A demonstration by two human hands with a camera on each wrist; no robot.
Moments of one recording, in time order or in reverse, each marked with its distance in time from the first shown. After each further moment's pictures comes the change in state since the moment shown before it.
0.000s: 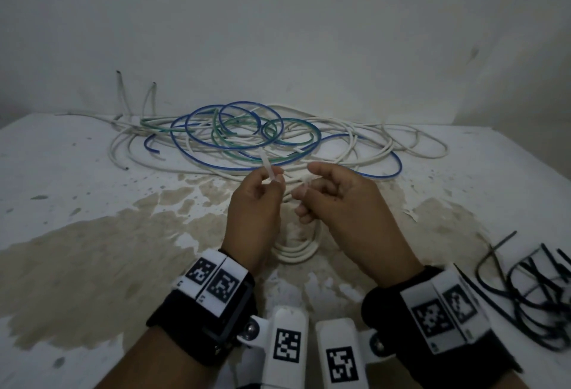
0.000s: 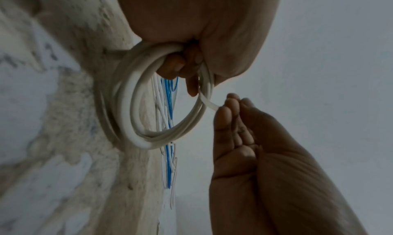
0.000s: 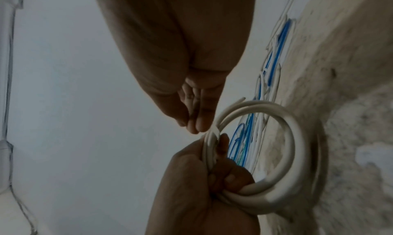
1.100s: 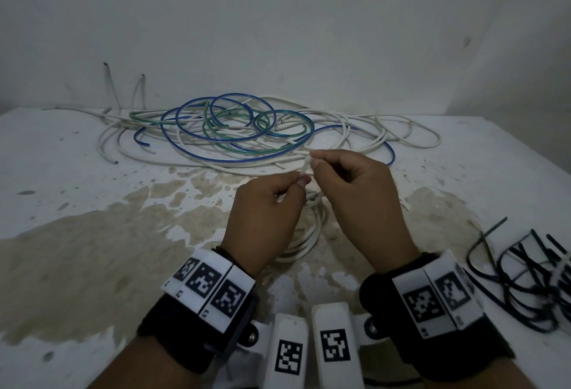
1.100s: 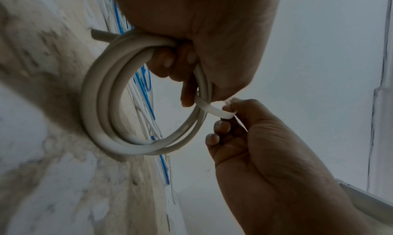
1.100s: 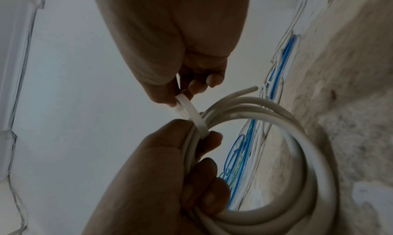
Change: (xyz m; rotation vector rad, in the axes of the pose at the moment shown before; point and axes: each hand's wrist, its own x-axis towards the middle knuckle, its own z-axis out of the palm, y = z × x) left_hand -0.019 0.007 0.007 0.346 -0.133 0.338; right_hand -0.002 -0.002 -0.011 -0.267 0.238 -0.220
